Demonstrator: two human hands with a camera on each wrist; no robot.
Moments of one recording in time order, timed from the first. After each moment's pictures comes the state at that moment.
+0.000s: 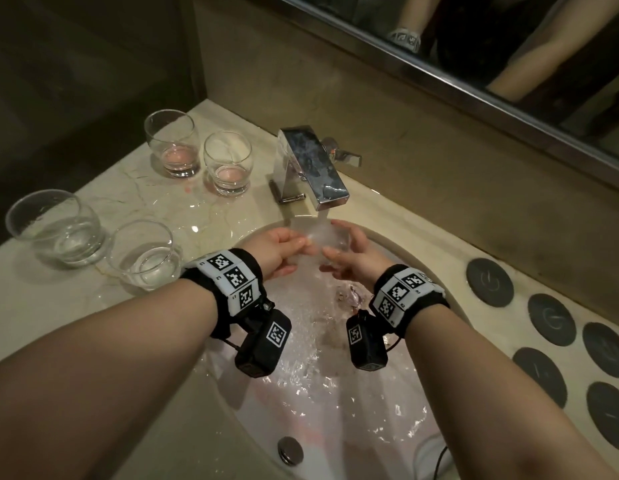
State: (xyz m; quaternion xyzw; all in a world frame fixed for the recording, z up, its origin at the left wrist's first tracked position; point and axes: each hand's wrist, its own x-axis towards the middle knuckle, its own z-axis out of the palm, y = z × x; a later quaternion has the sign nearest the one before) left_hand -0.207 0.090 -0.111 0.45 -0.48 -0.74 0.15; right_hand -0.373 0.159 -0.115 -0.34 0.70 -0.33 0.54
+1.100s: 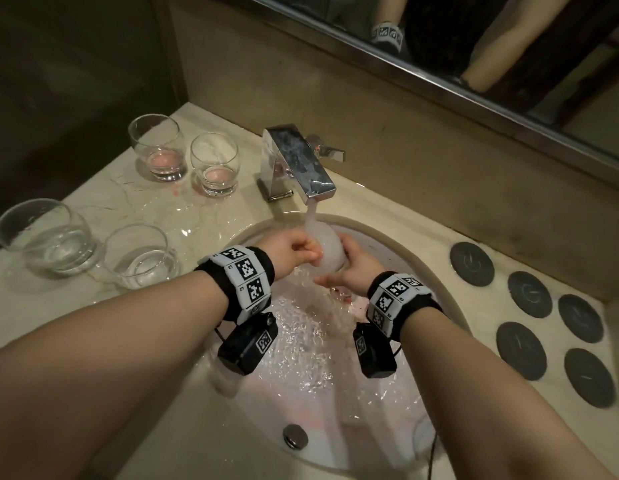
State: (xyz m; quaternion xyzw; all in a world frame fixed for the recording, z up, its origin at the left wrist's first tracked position) left_hand -0.219 0.105 -0.093 0.37 -0.72 -0.58 0.10; right_hand -0.365 0.183 -0.115 -0.39 0.78 -0.22 0.44
